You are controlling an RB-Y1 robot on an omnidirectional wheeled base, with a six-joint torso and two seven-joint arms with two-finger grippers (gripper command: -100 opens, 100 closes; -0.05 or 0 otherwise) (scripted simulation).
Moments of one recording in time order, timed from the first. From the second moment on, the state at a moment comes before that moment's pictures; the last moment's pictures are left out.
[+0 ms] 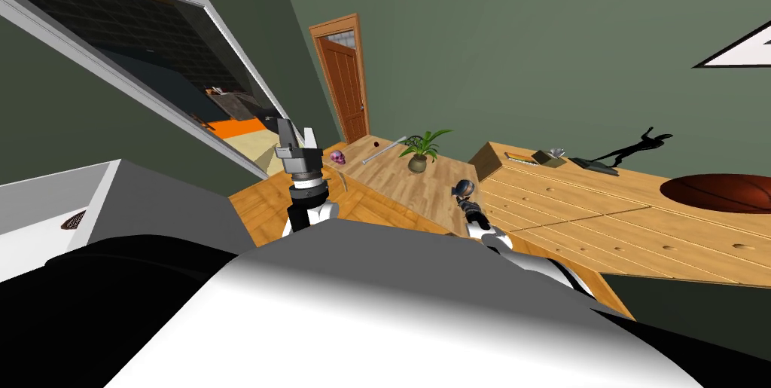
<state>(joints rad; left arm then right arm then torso) 0.47 -0.01 0.01 -2.39 0.02 -0.62 -0.12 -0.26 -0.55 -0.09 -0.40 0.00 -0.41 1.07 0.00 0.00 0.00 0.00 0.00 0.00</state>
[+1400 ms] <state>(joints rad) 0.47 -0.01 0.01 -2.39 0.02 -0.62 -0.12 -0.23 -0.30 -0.21 -0.68 0.27 -0.24 1.09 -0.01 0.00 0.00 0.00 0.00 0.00</state>
